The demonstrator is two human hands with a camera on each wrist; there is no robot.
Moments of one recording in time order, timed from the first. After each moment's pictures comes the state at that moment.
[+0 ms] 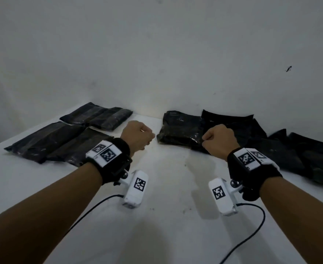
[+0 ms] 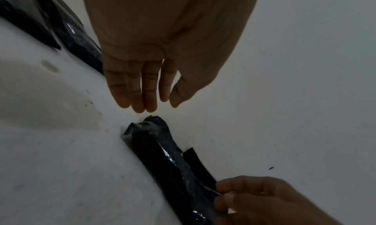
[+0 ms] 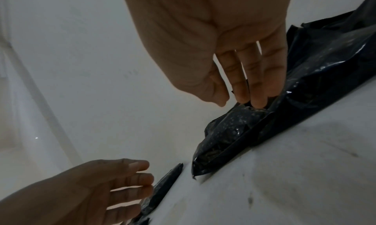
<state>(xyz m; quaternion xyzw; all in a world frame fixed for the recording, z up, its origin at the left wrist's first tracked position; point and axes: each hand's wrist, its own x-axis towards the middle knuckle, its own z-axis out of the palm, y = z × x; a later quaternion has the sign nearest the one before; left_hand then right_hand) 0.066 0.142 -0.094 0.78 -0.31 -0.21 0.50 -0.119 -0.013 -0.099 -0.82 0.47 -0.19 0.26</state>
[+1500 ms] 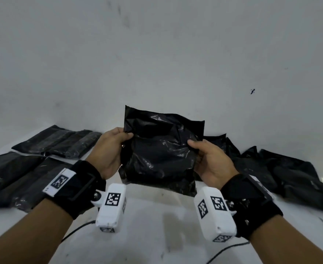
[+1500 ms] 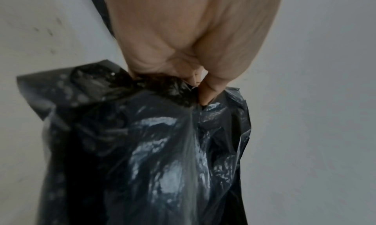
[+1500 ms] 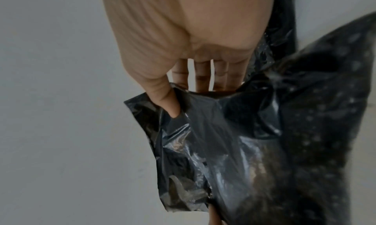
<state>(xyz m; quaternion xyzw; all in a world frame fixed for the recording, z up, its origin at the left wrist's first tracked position) 0.066 0.104 -0.067 0.49 -0.29 -0.38 0.73 -0.139 -0.013 -0.071 -0.46 0.28 -0.38 0.75</state>
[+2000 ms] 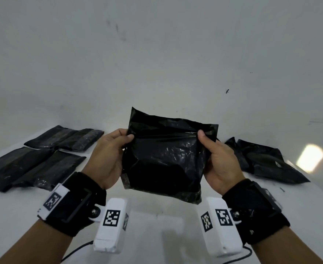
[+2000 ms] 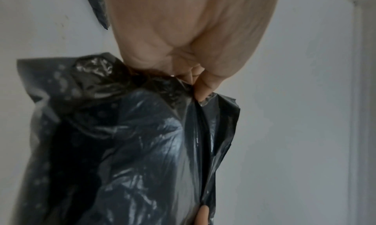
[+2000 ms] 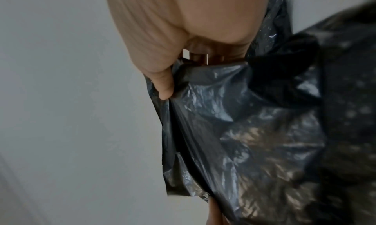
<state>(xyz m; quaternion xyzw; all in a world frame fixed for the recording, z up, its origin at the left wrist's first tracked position) -0.007 0.195 -0.051 0.43 -0.33 -0.39 0.74 -0.212 0.086 -0.046 -0.45 0.24 -0.48 0.72</state>
